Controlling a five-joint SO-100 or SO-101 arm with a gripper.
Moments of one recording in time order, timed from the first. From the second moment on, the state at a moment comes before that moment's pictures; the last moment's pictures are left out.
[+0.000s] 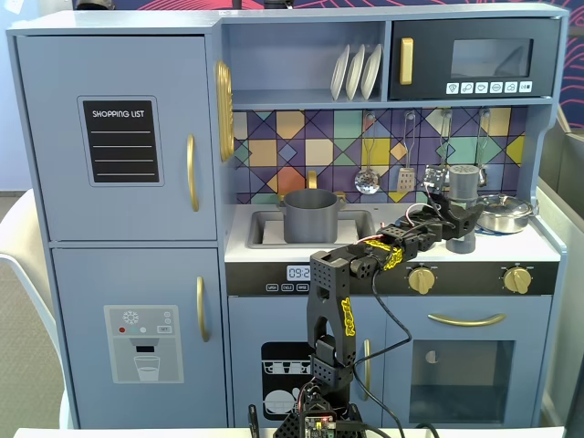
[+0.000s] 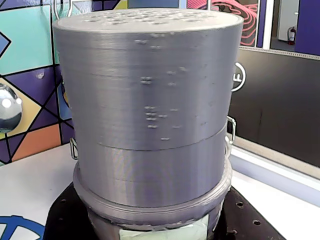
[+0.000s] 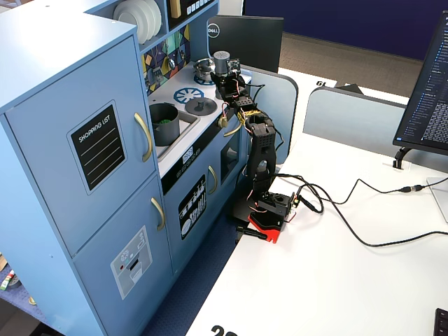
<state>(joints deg) 51.1 94.7 98.7 -9.1 -85.0</state>
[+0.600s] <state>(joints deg) 52.6 97.2 103.2 -5.6 -84.7</state>
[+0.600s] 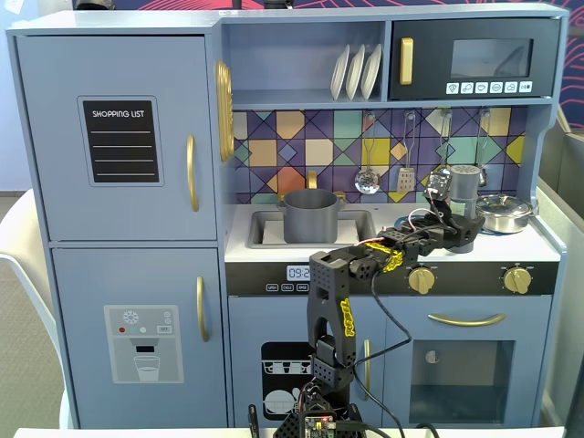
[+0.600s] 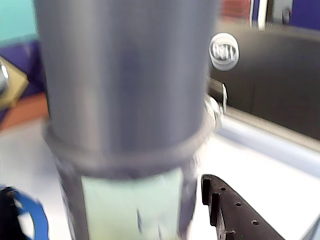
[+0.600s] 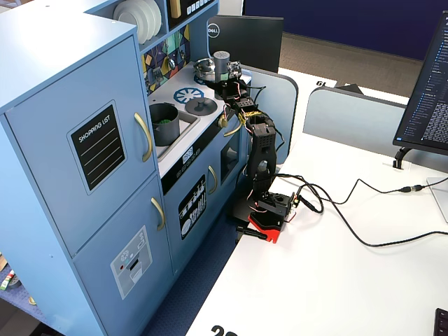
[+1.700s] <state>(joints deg) 3.1 183.8 178.6 64.5 -85.3</state>
